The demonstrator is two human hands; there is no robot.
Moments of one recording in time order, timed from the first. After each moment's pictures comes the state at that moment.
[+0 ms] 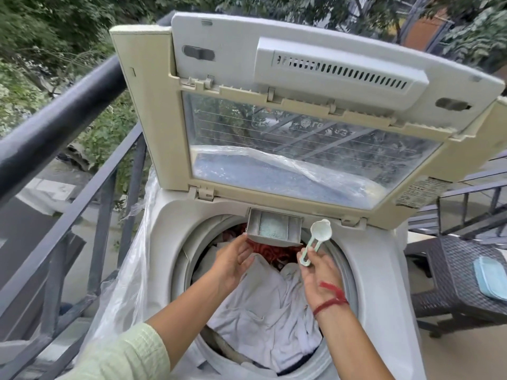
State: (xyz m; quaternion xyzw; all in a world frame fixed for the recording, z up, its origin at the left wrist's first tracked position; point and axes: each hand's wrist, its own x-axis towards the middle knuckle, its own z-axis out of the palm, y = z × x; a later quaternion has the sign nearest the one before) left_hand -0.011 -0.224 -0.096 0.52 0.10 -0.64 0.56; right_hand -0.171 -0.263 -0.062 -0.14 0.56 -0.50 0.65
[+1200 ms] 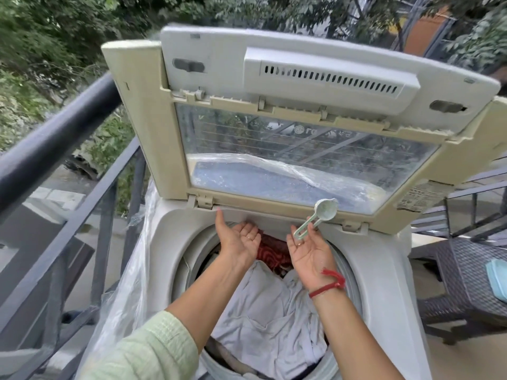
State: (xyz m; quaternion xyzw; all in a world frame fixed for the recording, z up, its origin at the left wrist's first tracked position) left_hand -0.012 -0.270 -0.049 0.38 0.19 -0.61 0.67; right_hand -0.150 -0.298 -0.051 -0.06 0.38 -0.49 0.78
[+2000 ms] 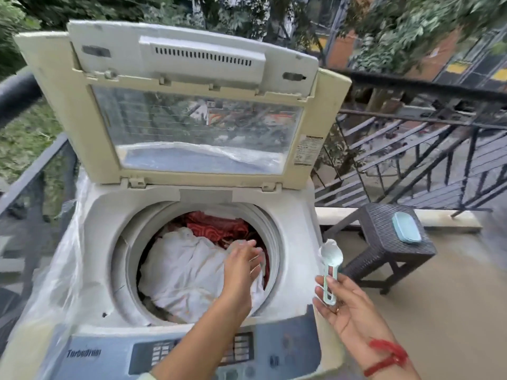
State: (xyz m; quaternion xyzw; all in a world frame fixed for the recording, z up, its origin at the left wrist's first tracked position) left_hand -0.182 -0.153 -0.023 0.55 -0.04 -0.62 0.56; right_hand -0.362 -0.126 0.023 -0.17 0.55 -0.45 0.69
